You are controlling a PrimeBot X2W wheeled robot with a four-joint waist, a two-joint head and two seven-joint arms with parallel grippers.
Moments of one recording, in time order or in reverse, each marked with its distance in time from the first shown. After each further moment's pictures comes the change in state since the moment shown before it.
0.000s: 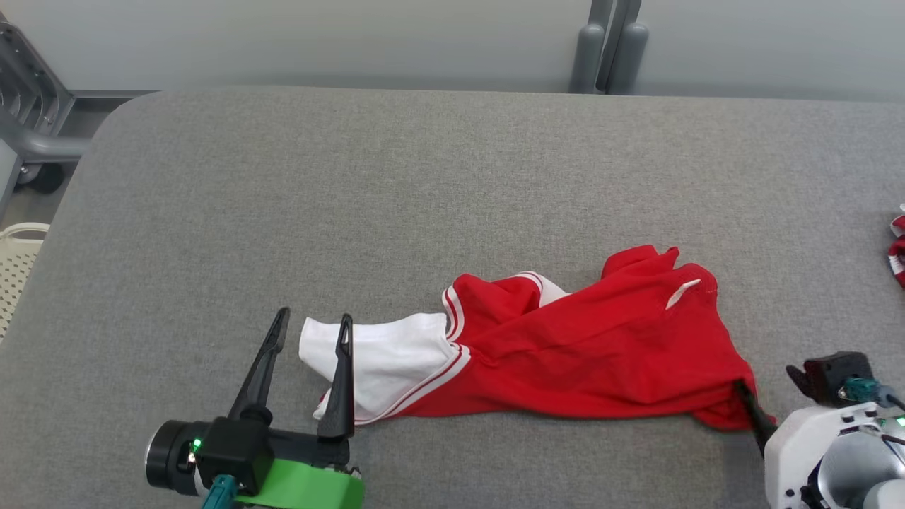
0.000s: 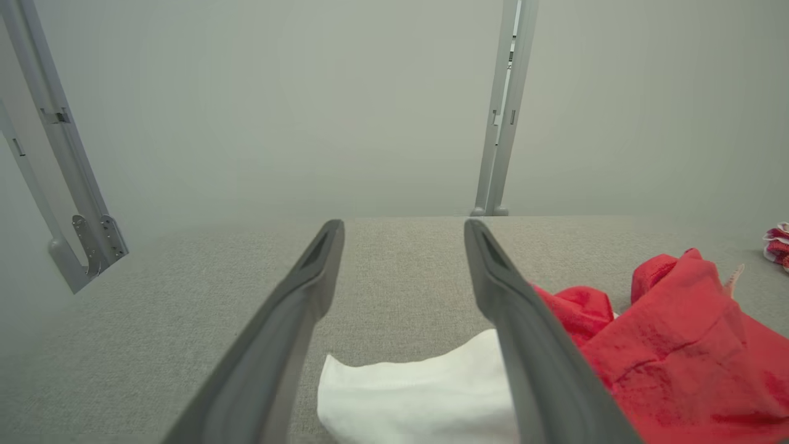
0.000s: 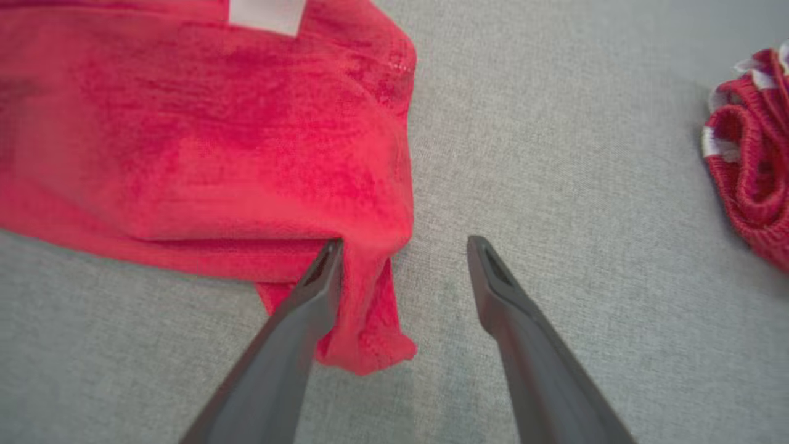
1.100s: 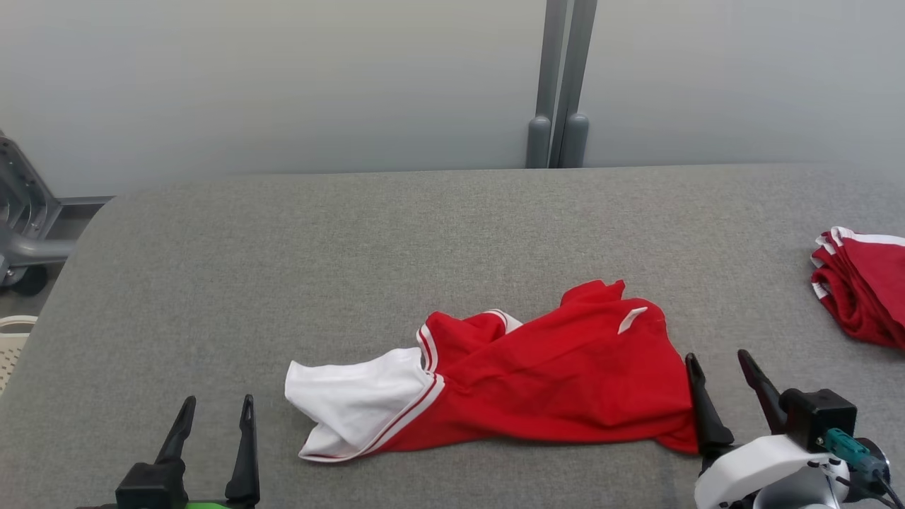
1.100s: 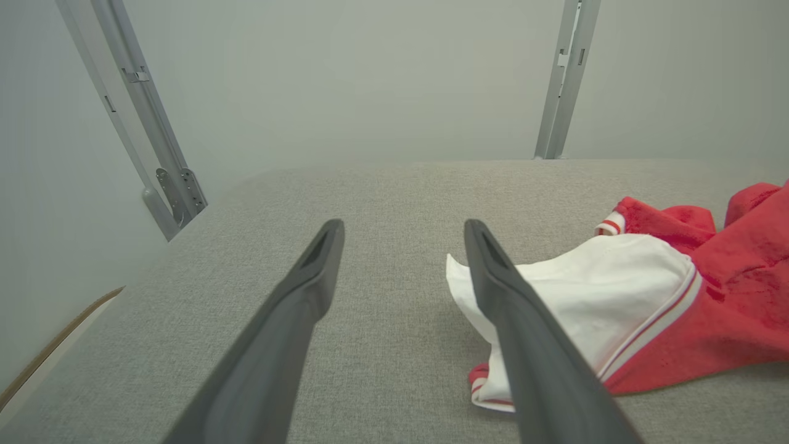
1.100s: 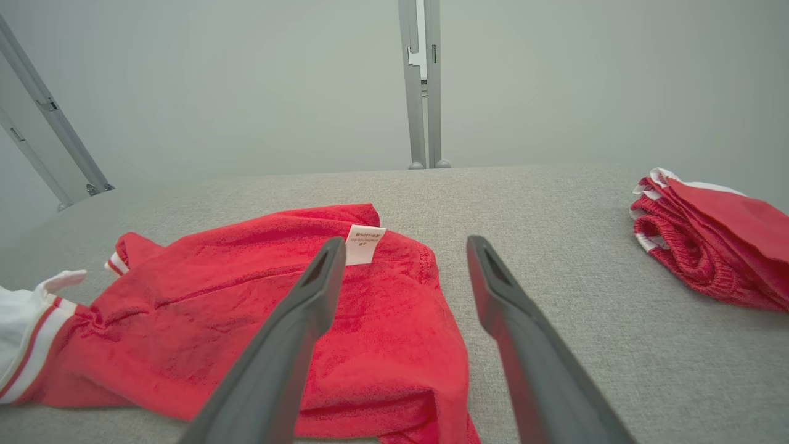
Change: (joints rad) left arm 0.100 0.118 0.148 0.174 -0.065 -0.006 0.050; right arm 0.008 0.274 -0.083 0.049 -0.004 0.000 -0.464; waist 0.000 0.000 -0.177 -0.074
